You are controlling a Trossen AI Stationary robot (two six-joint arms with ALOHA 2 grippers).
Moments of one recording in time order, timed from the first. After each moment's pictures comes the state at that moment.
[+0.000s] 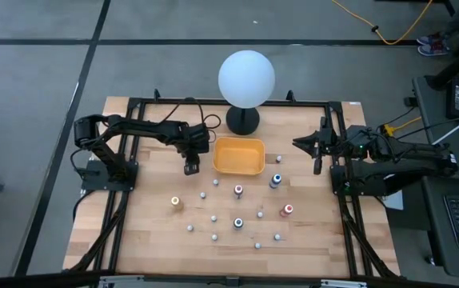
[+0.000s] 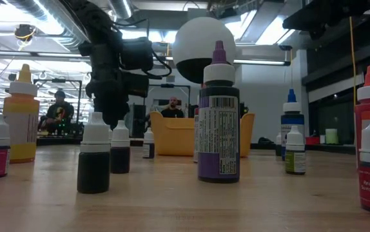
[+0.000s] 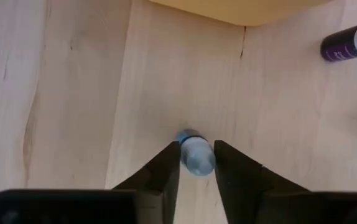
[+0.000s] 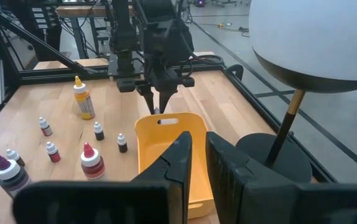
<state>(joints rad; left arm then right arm) 0.33 1.60 0.89 -0.57 0.13 0.11 -0.04 0.55 0.62 -0.31 0.19 0.02</state>
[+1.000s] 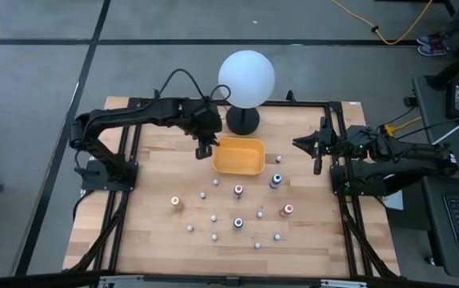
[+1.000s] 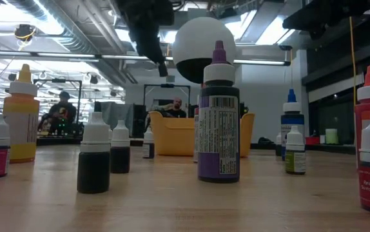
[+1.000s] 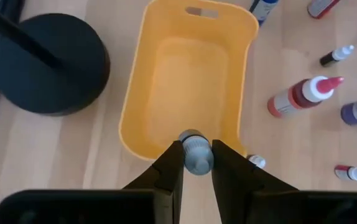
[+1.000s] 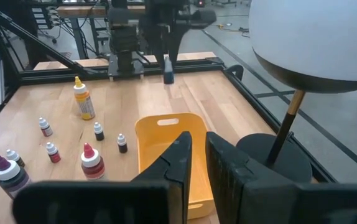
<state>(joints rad) 0.29 1.56 1.41 -0.86 0.12 0.12 -0.04 0.55 0.62 -0.31 0.19 0.02</state>
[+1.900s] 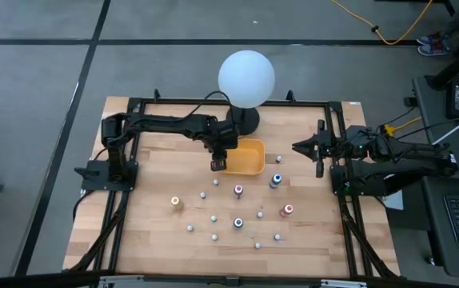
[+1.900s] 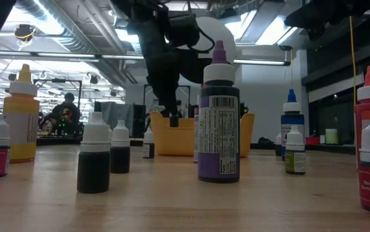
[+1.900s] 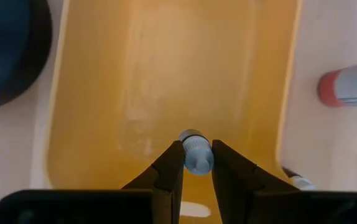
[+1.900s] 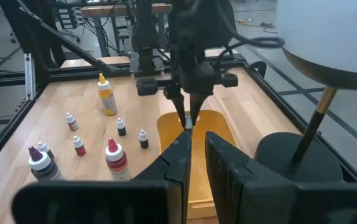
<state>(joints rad) 0.24 1.86 1.42 -0.76 0.07 0.10 -0.04 0.55 0.62 -0.32 0.09 0.05</state>
